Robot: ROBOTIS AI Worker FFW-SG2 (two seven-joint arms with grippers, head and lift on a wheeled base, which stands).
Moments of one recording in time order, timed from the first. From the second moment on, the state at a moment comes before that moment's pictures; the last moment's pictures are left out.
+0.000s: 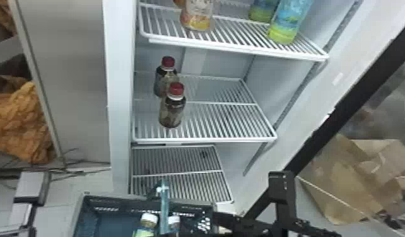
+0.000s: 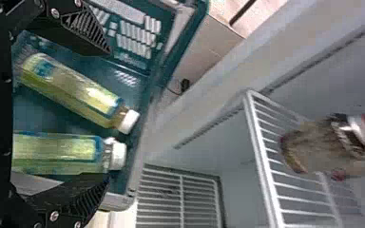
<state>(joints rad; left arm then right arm) 0.21 0.22 0.02 -2.08 1.43 1.45 -0.23 0.58 -0.13 -0.26 -2.63 -0.63 1.33 0.23</state>
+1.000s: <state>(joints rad) 0.21 0.22 0.03 -2.08 1.44 1.45 -0.24 0.59 -0.09 -0.22 -2.57 -0.42 0.57 0.25</state>
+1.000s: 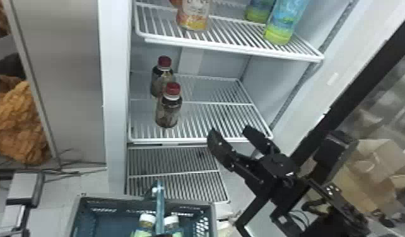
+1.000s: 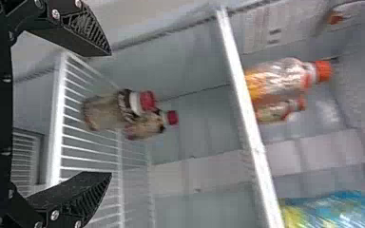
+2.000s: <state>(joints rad) 0.22 0.22 0.03 -2.09 1.43 1.45 -0.24 0.66 -0.01 -0.19 -2.47 -0.24 0.24 0.16</state>
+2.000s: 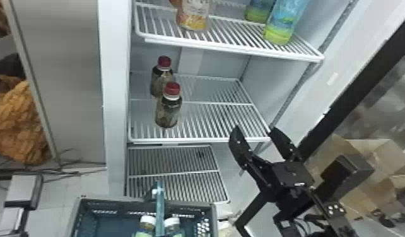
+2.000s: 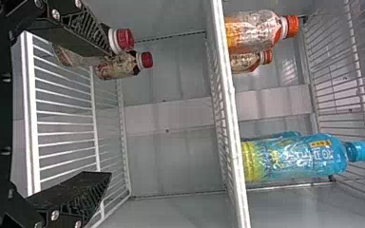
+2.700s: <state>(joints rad) 0.22 0.22 0.03 -2.09 1.43 1.45 -0.23 0.66 -0.01 -0.19 -2.46 -0.25 0.24 0.16</state>
